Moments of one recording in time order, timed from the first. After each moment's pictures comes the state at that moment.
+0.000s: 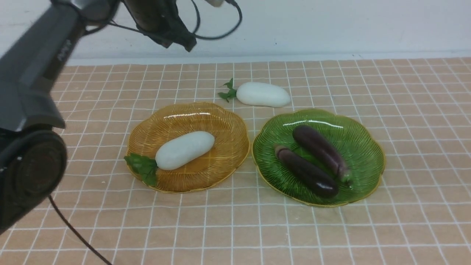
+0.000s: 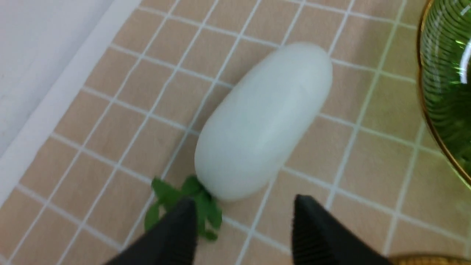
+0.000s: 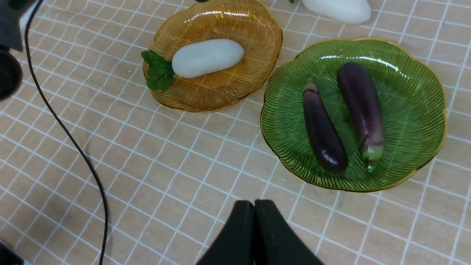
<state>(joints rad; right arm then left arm) 0.35 0.95 -1.31 0.29 1.28 0.01 -0.19 2.53 -2.45 -0.68 0.93 1.19</state>
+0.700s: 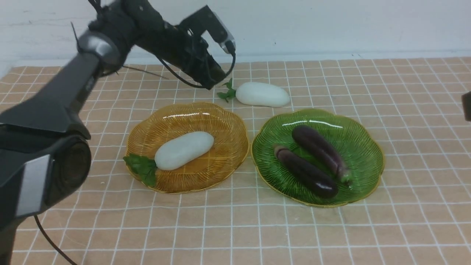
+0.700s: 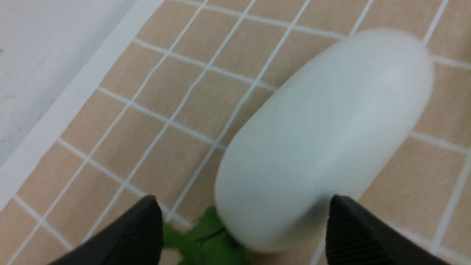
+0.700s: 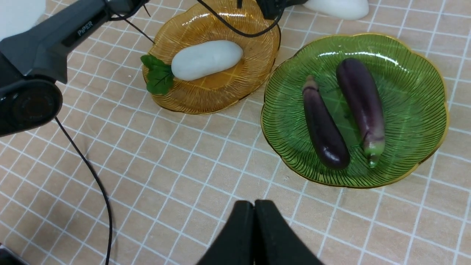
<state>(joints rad) 0.35 0.95 -1.31 0.28 1.28 0.04 -0.26 2.67 -2.45 -0.65 0.62 1.20</state>
